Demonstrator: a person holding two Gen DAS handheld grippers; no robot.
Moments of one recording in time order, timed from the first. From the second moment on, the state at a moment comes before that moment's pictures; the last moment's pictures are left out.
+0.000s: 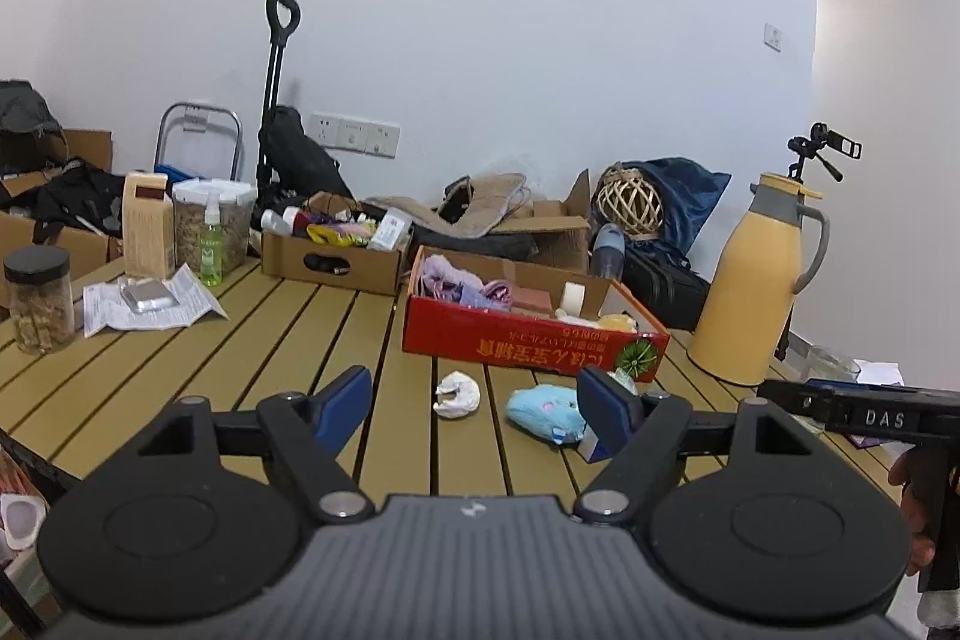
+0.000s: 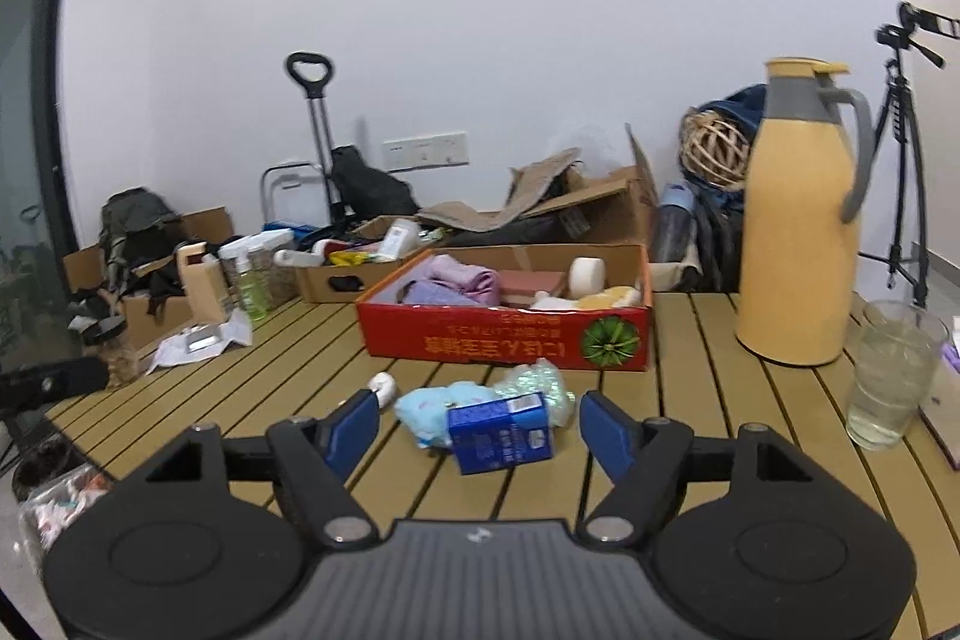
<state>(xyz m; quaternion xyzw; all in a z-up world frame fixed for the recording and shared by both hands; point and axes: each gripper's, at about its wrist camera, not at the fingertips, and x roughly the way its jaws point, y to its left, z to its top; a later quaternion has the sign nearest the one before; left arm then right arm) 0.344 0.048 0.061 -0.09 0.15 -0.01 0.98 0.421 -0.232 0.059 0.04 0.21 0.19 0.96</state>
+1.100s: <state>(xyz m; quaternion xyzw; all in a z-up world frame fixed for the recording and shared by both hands) 0.559 0.000 -0.045 -0.14 0.24 -0.10 0.95 0.600 -0.223 -0.041 0.07 0.30 0.17 0.94</state>
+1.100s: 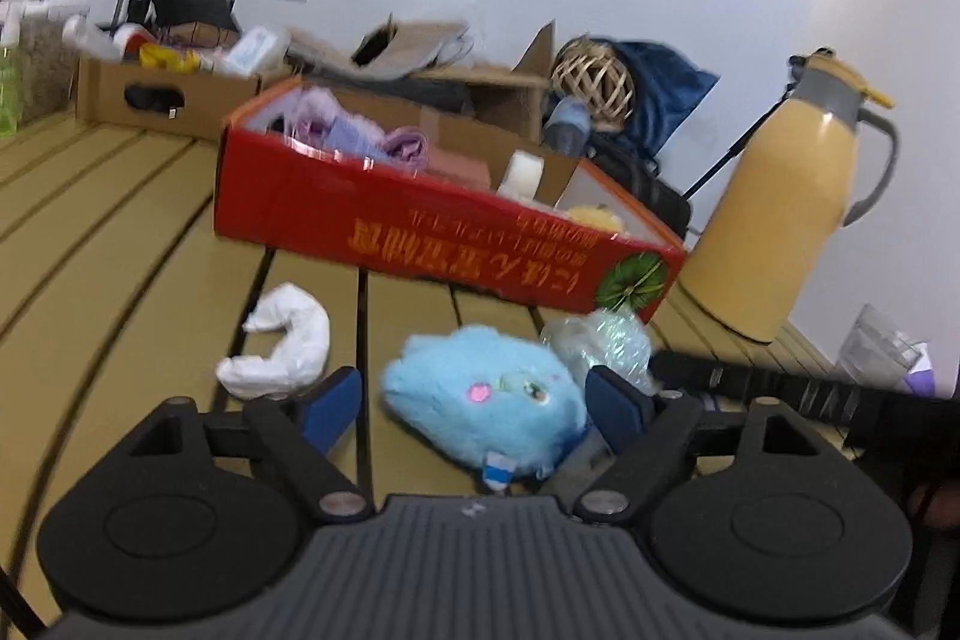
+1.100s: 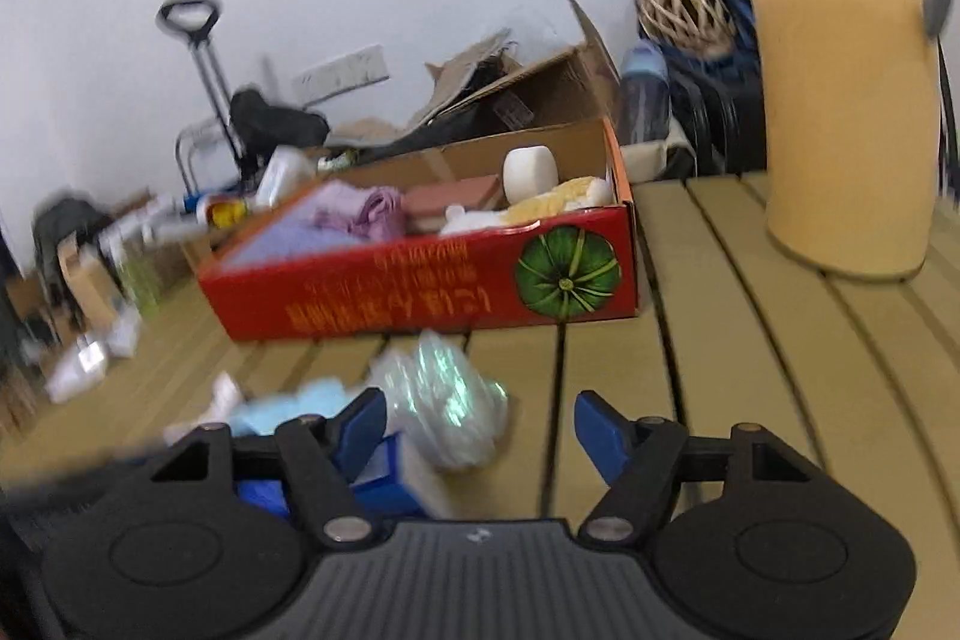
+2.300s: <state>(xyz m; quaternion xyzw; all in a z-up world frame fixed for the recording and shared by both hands) 0.545 -0.015 -0.005 -0.19 0.26 -0.22 0.92 0.563 -0.246 -0.008 0.15 0.31 0.26 0.90</state>
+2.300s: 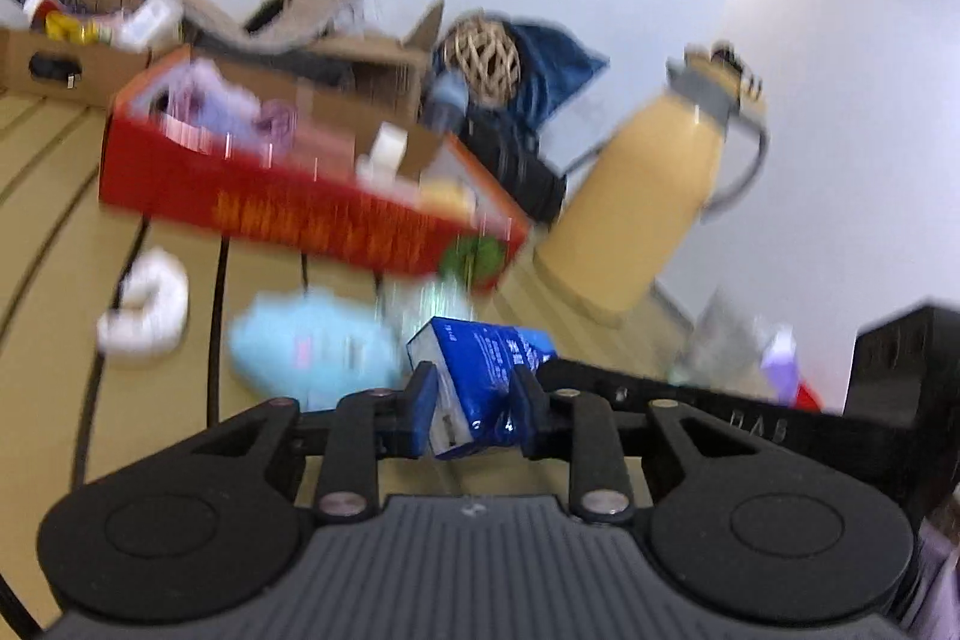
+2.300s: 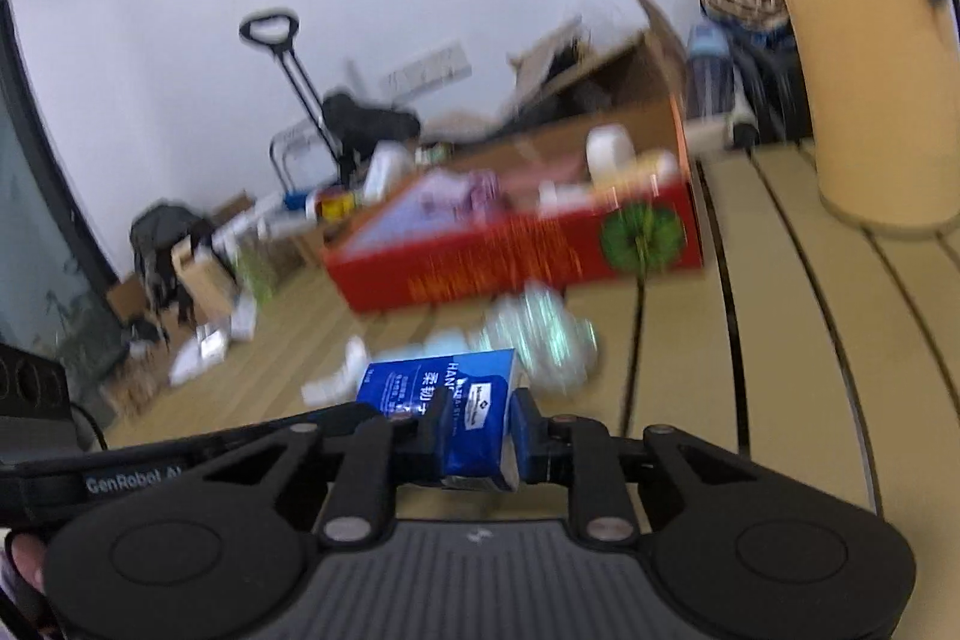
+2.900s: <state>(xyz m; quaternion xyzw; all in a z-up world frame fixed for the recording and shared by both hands) 0.842 -0.041 0.007 -0.15 0.37 -0.19 0.90 0.837 -0.225 -0.002 0.06 0.29 0.07 0.95</state>
